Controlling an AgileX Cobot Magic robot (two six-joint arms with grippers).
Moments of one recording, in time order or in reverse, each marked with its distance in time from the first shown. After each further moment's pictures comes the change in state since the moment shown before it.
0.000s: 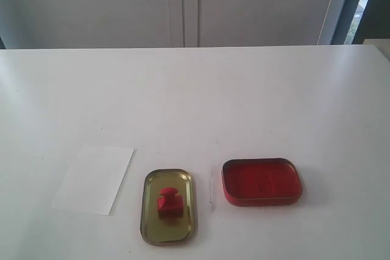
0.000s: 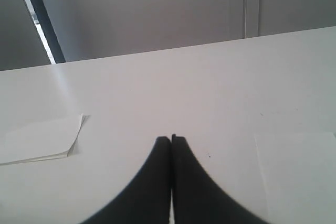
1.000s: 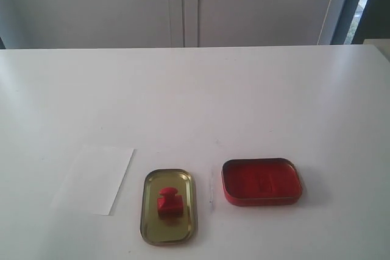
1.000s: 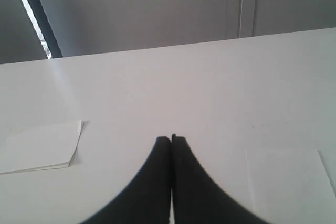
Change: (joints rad) left arm 0.000 0.256 -0.315 -0.006 0.174 -0.016; right arm 0.000 0.000 0.000 0.000 0.000 0.000
